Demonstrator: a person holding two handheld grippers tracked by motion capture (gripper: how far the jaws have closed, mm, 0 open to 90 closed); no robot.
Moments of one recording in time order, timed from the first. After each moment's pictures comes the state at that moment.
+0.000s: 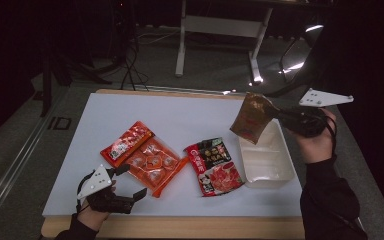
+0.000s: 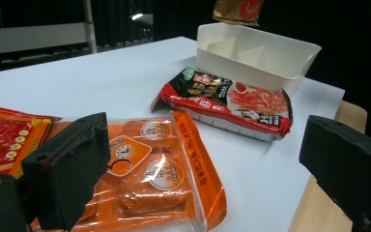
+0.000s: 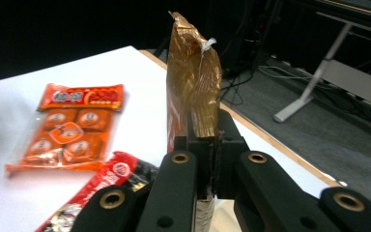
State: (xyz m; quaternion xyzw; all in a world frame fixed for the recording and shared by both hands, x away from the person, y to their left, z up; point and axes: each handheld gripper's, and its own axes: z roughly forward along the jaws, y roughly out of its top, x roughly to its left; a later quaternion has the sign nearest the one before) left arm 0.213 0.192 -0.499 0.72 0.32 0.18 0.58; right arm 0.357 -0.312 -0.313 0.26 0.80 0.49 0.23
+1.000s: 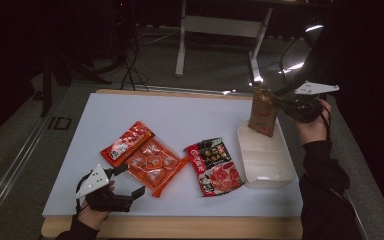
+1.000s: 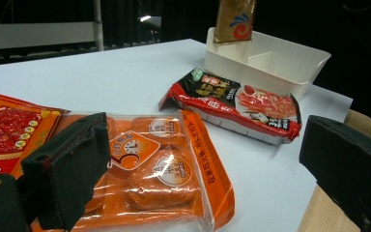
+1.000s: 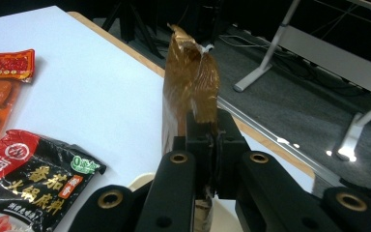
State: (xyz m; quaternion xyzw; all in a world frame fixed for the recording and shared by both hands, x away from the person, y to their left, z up) left arm 0.215 0.196 -0.505 0.71 0.34 0.17 0.59; right arm 0.436 -0.346 -0.357 0.31 0.81 0.43 0.26
